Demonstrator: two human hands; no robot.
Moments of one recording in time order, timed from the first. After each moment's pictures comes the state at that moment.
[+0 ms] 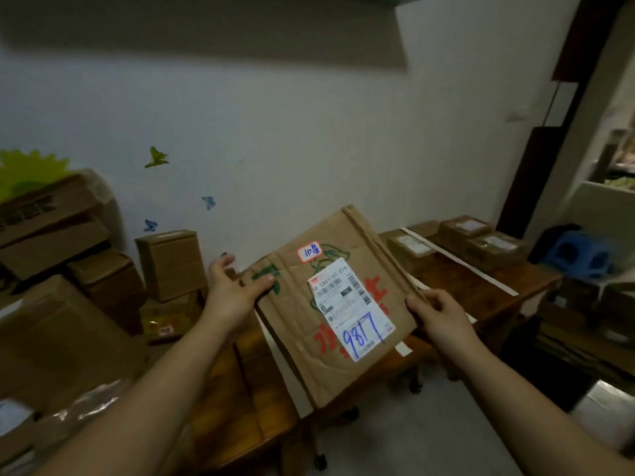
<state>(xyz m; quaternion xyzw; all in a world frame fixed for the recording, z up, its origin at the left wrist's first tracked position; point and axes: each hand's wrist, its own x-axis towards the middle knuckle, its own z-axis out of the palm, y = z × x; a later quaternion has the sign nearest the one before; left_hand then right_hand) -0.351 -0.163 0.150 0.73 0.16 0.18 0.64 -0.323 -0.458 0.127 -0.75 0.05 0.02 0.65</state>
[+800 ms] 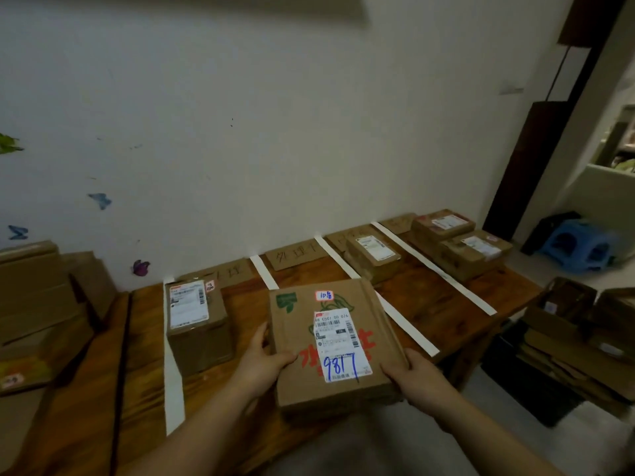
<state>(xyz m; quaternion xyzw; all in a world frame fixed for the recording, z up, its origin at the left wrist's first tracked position) -0.166 -0.355 0.023 0.71 0.20 -0.05 0.68 -0.142 -0.610 0.026 -0.86 0.05 0.19 0.47</state>
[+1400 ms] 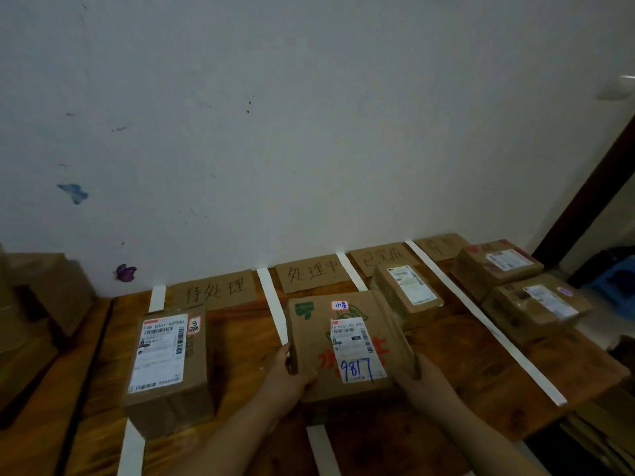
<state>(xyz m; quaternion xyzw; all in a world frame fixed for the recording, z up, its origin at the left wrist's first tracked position) 0.002 -0.338 -0.037 0.68 0.25 -0.07 0.68 0.066 -0.570 -0.012 -0.91 0.05 0.20 0.36</state>
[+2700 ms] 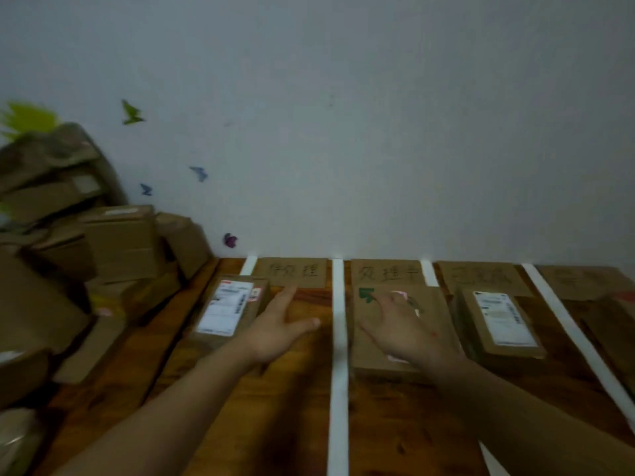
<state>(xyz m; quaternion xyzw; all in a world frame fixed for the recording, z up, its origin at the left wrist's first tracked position) -0.007 -0.323 0.065 0.85 0.30 0.05 0.43 0.147 -0.477 0.042 -0.88 -0.34 0.21 0.25</state>
